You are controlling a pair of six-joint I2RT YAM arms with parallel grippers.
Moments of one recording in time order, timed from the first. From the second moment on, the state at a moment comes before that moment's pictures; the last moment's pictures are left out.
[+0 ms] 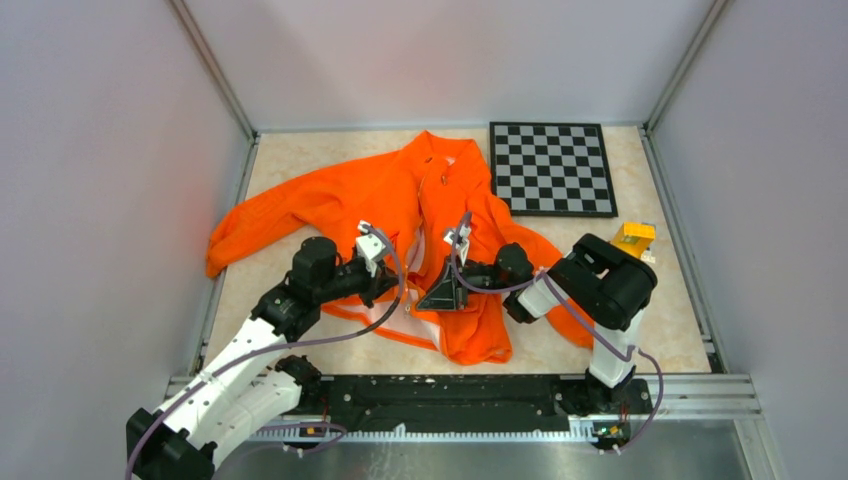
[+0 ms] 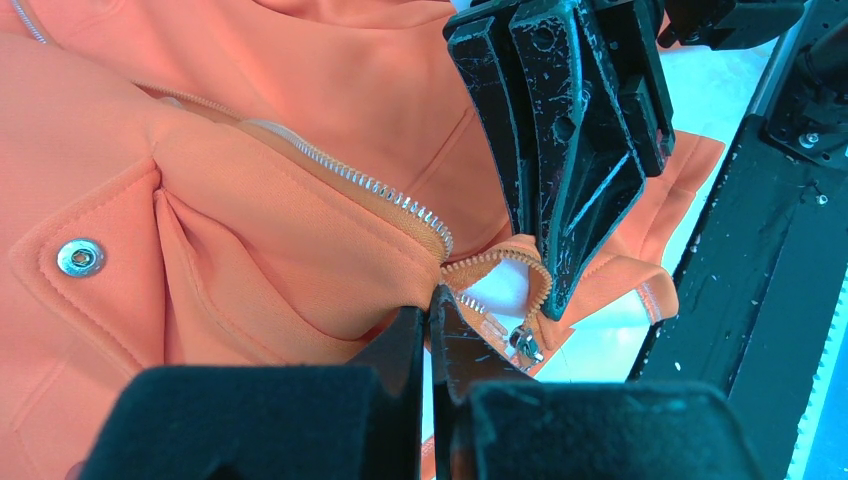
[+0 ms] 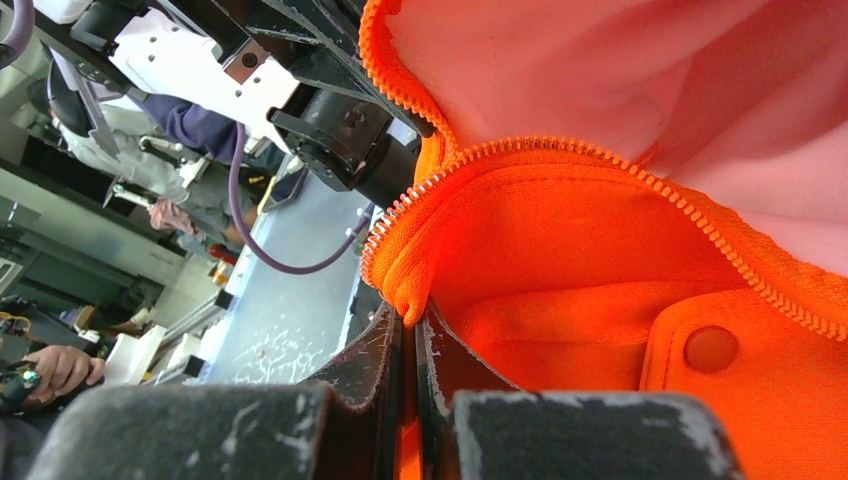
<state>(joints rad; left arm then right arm) -0.52 0.77 0.58 -0.24 0.49 0.10 0.77 1.87 0.55 1.42 -0.93 0.83</state>
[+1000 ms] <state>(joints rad) -0.52 0.79 0.58 -0.24 0.52 0.11 0.76 1.87 0.55 1.48 -0.92 0.86</state>
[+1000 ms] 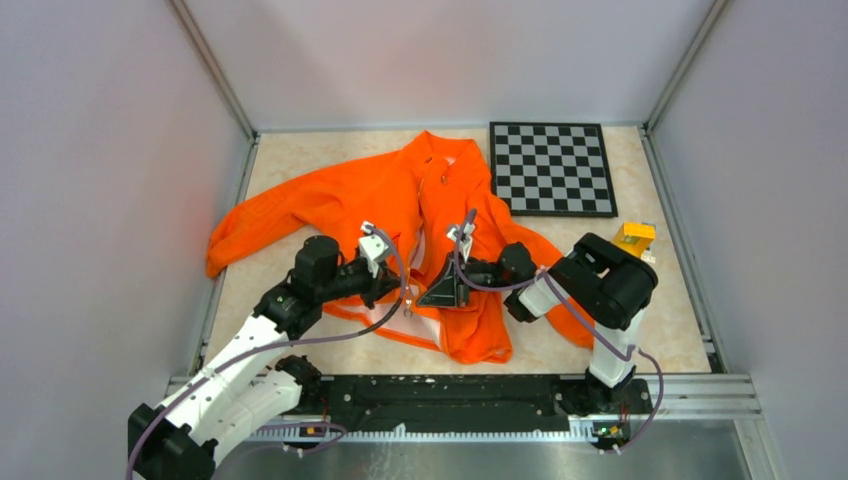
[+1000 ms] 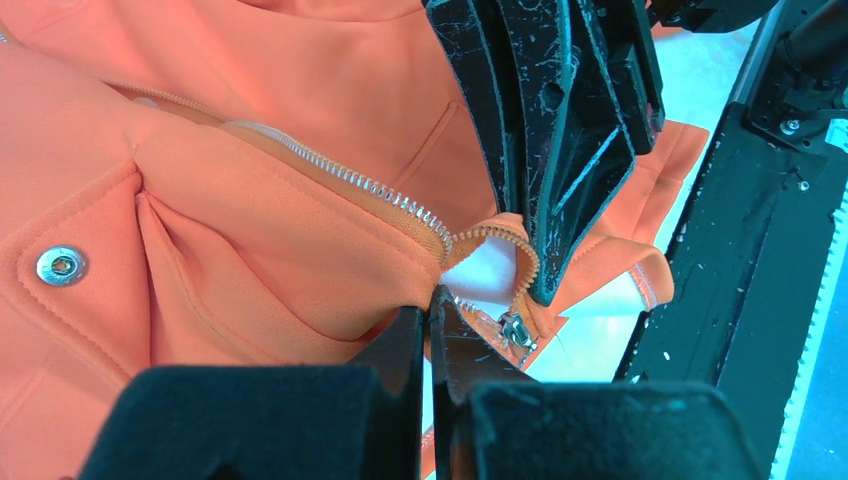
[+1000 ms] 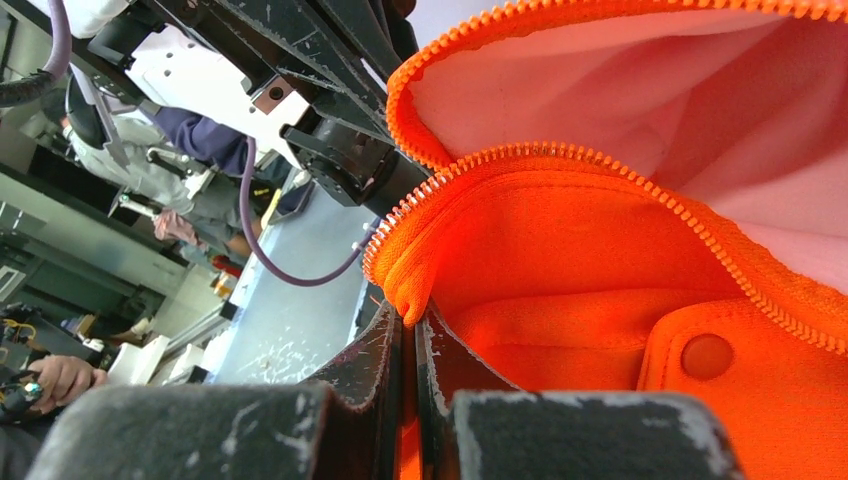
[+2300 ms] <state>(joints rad) -0.52 0.80 0.60 -0.26 0.60 0.02 0.71 1.83 0.58 1.38 -0.95 0.77</state>
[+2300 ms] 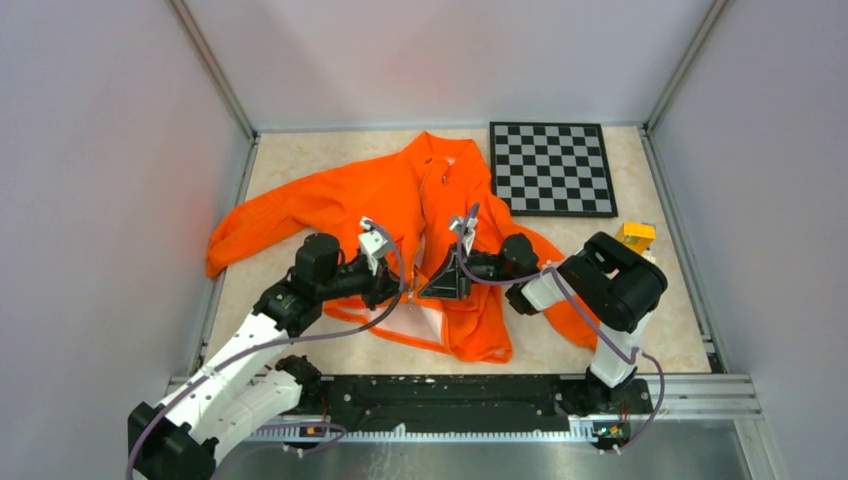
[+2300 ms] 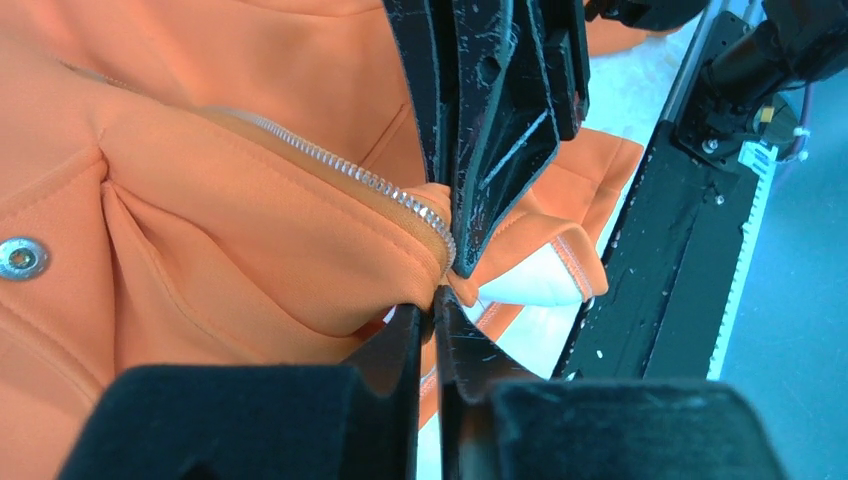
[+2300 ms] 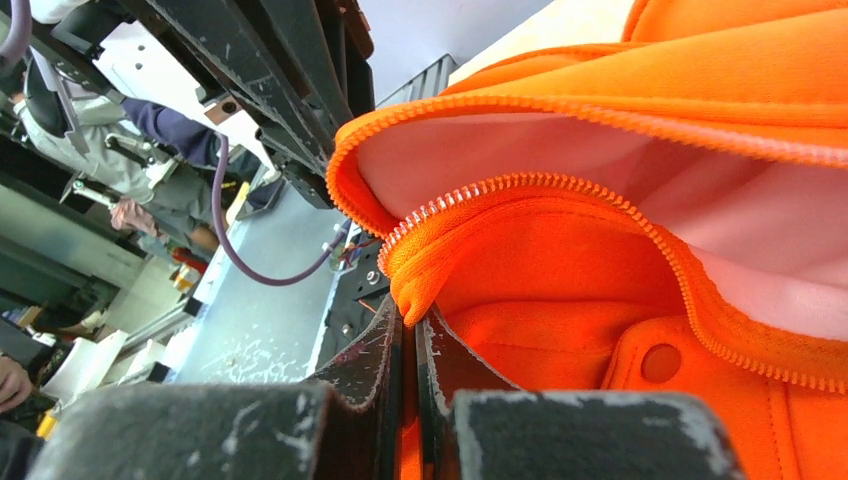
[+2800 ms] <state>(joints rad) -0.52 0.77 0.62 -0.32 0.43 -0.43 0.71 1.84 0.58 1.46 -0.96 0.80</state>
